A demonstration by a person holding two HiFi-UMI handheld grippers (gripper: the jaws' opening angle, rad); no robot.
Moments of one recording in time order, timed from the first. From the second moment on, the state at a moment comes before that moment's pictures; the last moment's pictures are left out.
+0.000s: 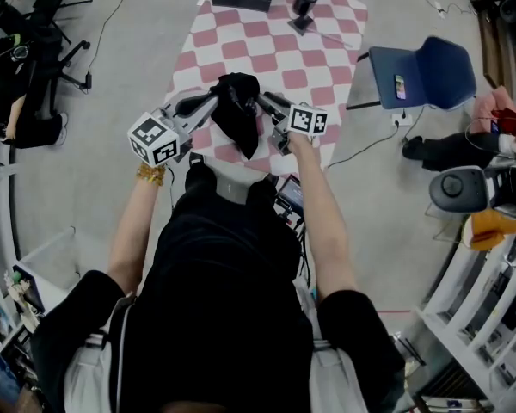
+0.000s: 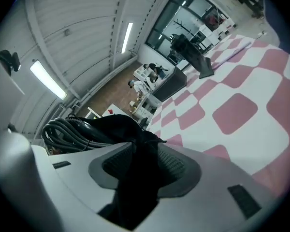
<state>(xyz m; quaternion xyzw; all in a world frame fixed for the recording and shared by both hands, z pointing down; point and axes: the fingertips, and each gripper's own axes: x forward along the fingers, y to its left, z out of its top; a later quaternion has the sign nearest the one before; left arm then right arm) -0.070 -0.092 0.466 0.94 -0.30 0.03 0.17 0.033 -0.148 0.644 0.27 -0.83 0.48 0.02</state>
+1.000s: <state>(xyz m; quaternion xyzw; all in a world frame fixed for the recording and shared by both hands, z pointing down) -0.100 -0.107 0.464 0.92 -0.35 0.04 0.17 0.041 -0.157 0.540 0.25 -0.85 0.47 0.02</state>
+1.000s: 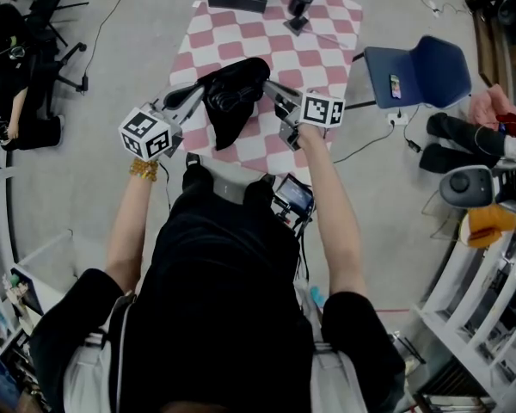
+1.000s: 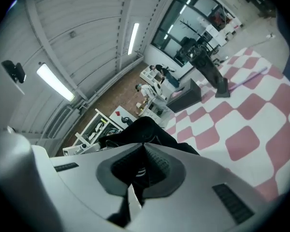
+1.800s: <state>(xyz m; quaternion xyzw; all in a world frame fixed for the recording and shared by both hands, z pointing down) -0.118 -0.111 0.463 0.91 -0.38 0.04 0.17 0.079 -0.178 0.462 0.31 -0.84 0.43 -0.14</state>
